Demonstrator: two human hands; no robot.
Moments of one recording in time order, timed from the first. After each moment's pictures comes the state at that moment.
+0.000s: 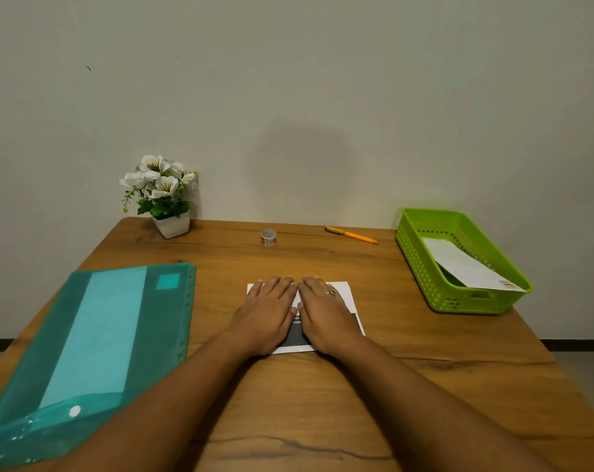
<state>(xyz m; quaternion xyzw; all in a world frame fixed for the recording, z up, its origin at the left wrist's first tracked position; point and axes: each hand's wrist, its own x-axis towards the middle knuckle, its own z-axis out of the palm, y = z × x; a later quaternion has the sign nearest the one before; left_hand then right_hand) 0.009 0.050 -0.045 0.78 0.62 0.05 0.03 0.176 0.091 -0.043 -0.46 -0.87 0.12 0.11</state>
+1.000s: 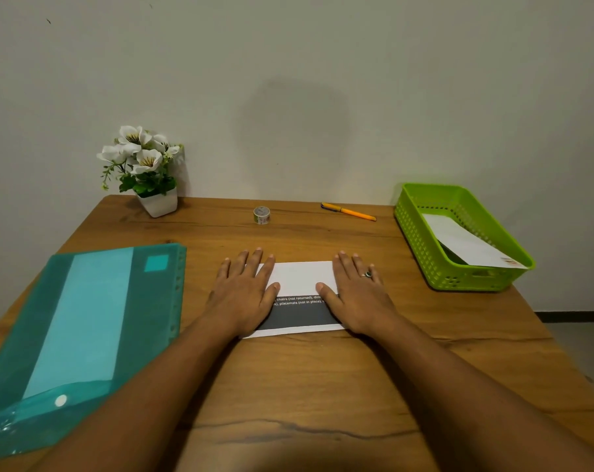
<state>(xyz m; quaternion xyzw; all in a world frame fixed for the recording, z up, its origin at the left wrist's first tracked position) -0.012 0.054 -0.050 0.71 0.70 0.01 0.02 0.229 0.113 -0.051 -0.55 -0.83 0.08 -0.01</state>
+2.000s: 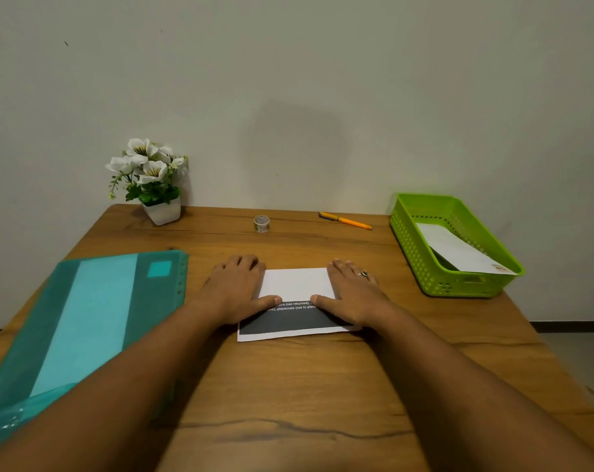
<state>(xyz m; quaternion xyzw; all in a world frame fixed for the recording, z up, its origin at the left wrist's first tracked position) -0.024 0.061 -0.010 0.74 0.67 -0.06 0.02 0.229 0.122 -0.025 -0.52 -0.84 0.13 -0.05</state>
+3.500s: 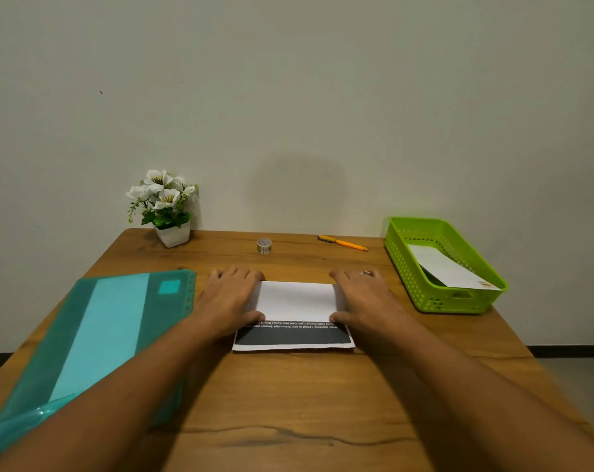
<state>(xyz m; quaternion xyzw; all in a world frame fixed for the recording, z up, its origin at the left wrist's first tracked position) -0.027 0.037 0.007 0.73 0.68 0.06 -0.06 0.247 0.105 0.016 -0.48 -0.88 -0.04 0.02</state>
